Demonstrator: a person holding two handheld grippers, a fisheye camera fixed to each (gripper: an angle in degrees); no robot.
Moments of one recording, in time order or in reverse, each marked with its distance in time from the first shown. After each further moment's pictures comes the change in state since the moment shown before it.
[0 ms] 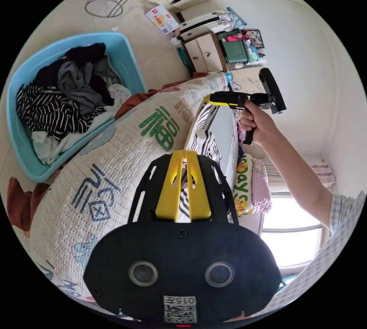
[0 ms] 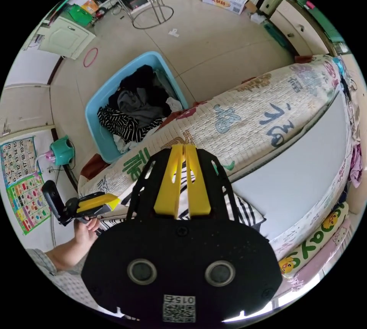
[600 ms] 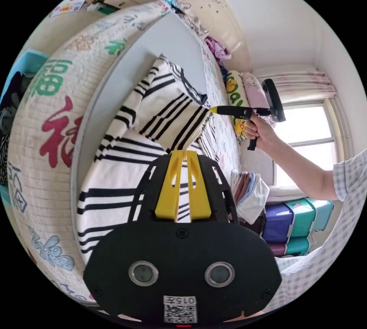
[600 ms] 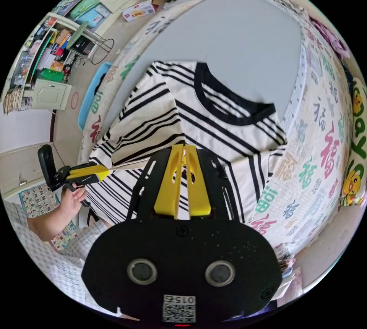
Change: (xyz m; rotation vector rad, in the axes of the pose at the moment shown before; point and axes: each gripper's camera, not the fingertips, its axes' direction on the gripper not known) left arm 0.124 0.070 0.089 -0.553 0.057 0.363; right arm 0.143 0.359 0.038 0.022 -0.153 0.498
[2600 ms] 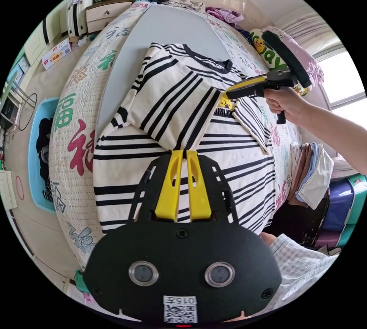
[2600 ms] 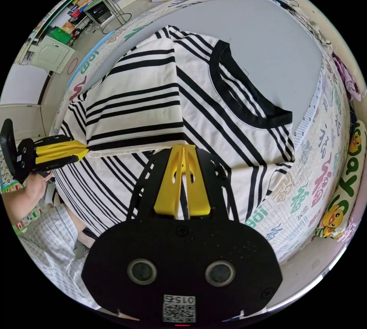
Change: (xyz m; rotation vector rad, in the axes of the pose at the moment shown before) left arm 0.205 0.083 -0.258 -0.096 -0.557 0.177; right arm 0.047 0.071 0.018 0.028 0.184 -0.285
